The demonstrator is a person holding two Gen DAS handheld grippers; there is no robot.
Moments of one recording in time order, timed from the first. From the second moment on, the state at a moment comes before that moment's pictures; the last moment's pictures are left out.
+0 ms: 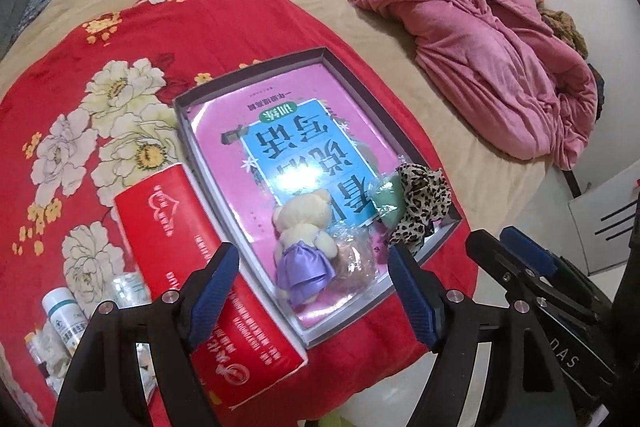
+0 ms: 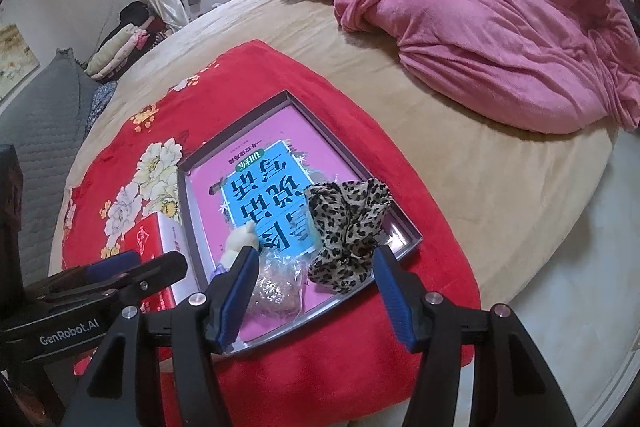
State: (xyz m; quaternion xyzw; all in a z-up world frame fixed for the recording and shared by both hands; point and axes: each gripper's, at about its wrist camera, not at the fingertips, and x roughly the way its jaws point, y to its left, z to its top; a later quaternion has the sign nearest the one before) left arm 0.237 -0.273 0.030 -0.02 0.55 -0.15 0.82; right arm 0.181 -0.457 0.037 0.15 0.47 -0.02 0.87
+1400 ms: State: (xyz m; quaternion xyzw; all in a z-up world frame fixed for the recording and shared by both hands) left arm 0.147 -0.094 0.111 -0.12 0.48 -0.06 0.87; right arm 0.145 -0.370 0.130 0.09 0.41 0.01 0.91
